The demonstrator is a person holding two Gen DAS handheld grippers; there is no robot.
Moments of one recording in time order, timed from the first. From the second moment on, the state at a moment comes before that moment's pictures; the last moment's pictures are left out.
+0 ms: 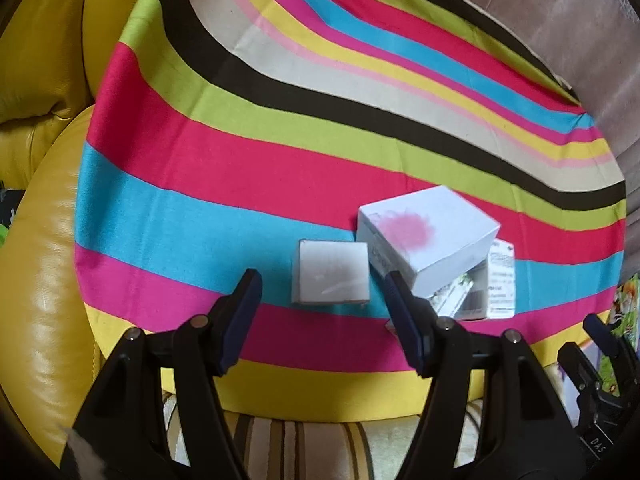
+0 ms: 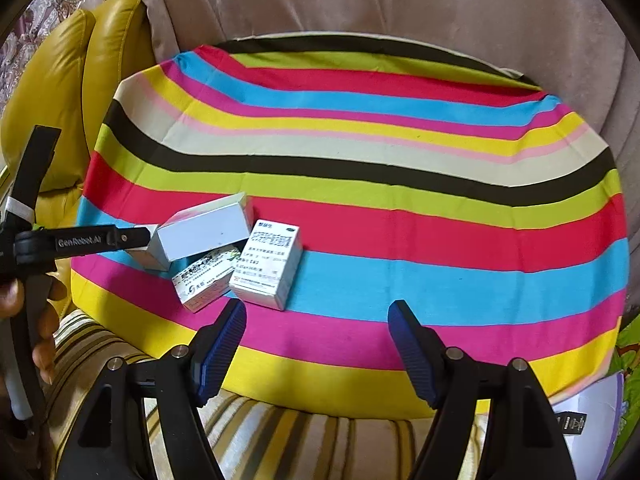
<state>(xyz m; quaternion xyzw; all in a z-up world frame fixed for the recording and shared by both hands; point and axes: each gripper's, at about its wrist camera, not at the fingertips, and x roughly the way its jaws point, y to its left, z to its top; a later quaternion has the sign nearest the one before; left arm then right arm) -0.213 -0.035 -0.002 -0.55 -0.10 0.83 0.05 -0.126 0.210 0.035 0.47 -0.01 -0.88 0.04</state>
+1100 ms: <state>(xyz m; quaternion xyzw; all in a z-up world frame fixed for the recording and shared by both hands) -0.198 -0.049 -0.025 -0.54 -0.14 0.83 0.05 -0.201 0.181 -0.022 0.53 -0.04 -0.85 0.05</state>
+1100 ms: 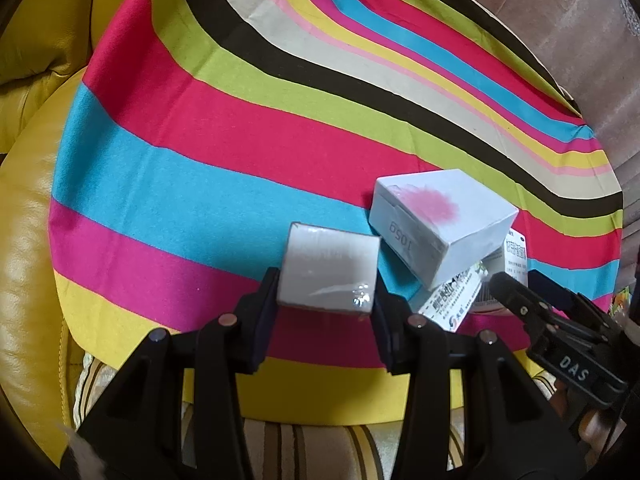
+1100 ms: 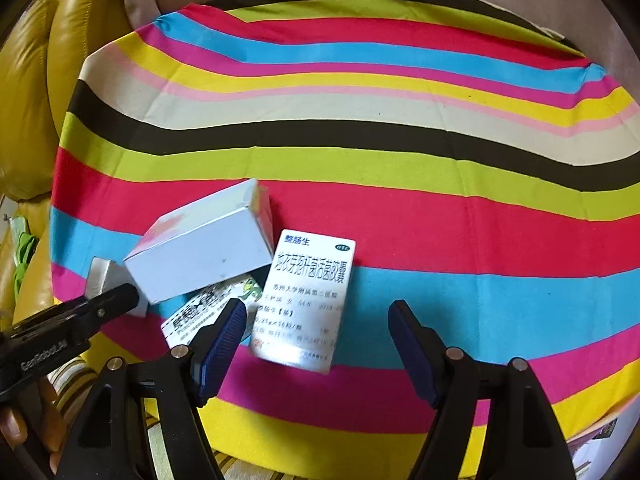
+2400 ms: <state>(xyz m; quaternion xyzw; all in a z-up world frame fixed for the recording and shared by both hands) -0.176 -0.035 -0.036 -0.57 -0.14 0.80 0.09 -0.136 0.244 -0.020 0.57 -0.02 -0.82 -0.02</state>
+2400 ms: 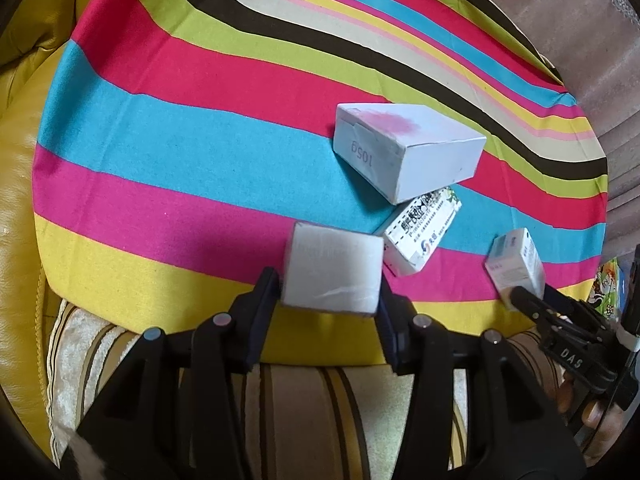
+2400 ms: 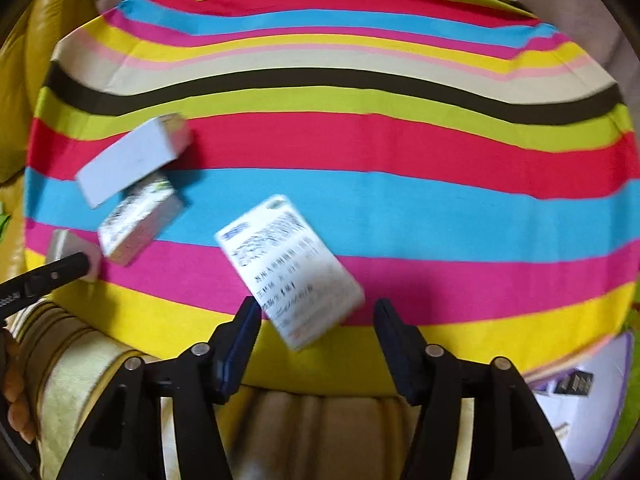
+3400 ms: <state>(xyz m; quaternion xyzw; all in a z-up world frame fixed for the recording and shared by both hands) -0.178 -0.025 -0.036 -0.56 -0.12 0.82 0.10 -0.157 0.251 -0.014 0.53 -0.10 -0.84 -0.09</state>
